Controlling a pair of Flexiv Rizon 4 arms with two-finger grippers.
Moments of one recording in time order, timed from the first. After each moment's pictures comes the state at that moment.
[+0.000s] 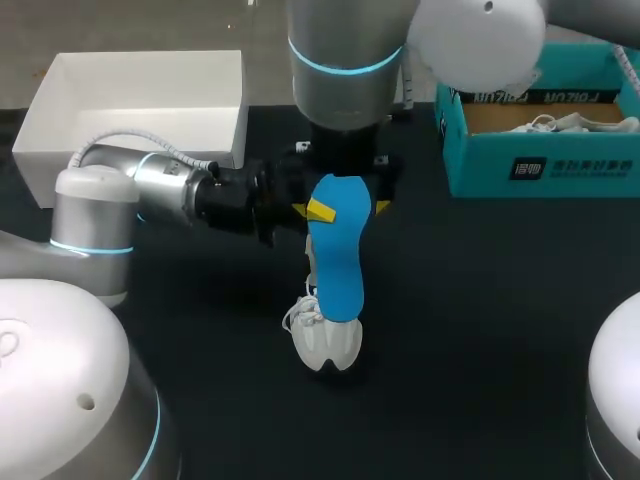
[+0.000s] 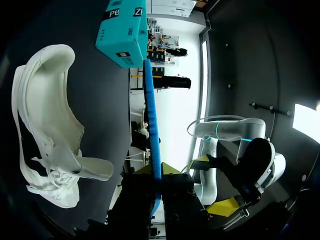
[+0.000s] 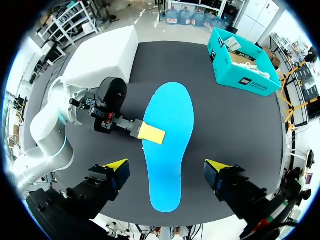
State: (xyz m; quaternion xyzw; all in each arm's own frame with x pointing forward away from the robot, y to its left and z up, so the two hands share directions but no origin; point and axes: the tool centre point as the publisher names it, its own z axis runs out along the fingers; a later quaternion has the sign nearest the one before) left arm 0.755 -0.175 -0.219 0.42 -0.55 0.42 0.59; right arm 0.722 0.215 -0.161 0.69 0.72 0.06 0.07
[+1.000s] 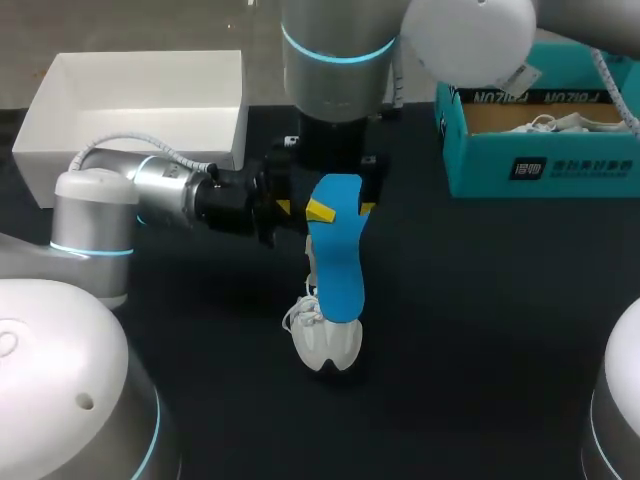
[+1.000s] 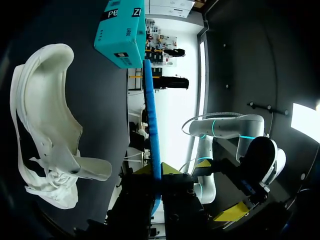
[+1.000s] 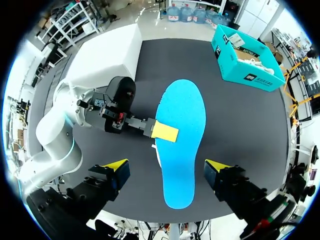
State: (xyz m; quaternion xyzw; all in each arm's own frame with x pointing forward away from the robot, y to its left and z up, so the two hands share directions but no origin) left arm 0.754 -0.175 -0.218 0.41 -0.54 0.43 0.59; right arm 0.722 0.234 -0.157 0.71 0.70 0.07 0.02
